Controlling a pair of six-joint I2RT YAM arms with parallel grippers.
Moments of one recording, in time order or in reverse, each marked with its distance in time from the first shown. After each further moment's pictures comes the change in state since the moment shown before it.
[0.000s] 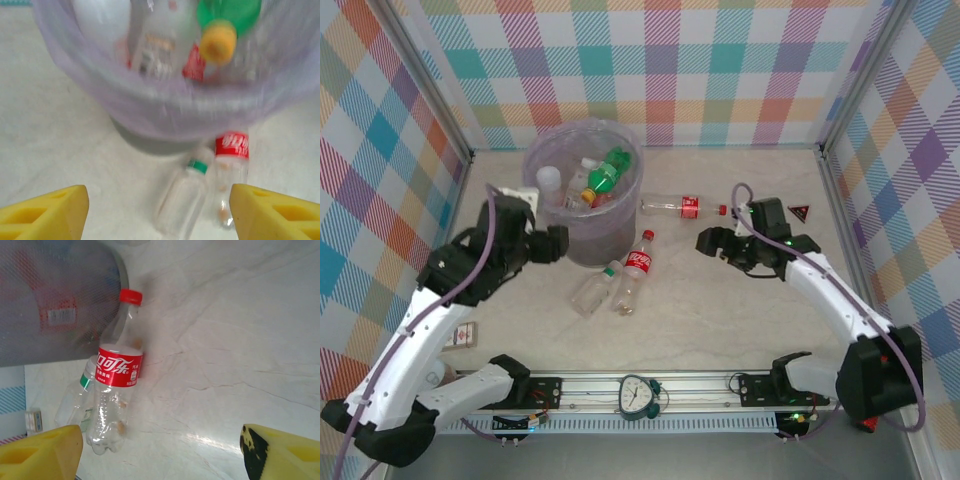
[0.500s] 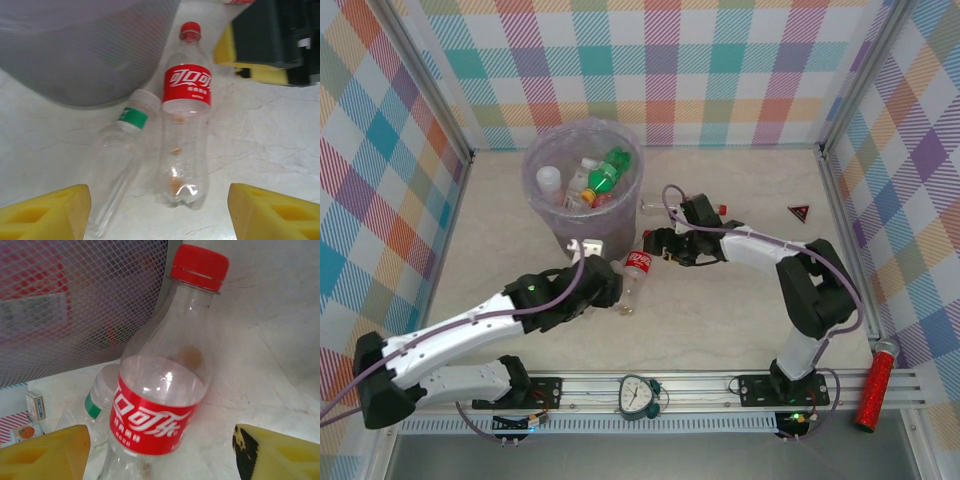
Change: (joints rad) left arm -0.443 0.126 -0.359 0.320 -0.182 -0.354; right arm 0.228 0.502 0.165 0.320 -0.043 0.138
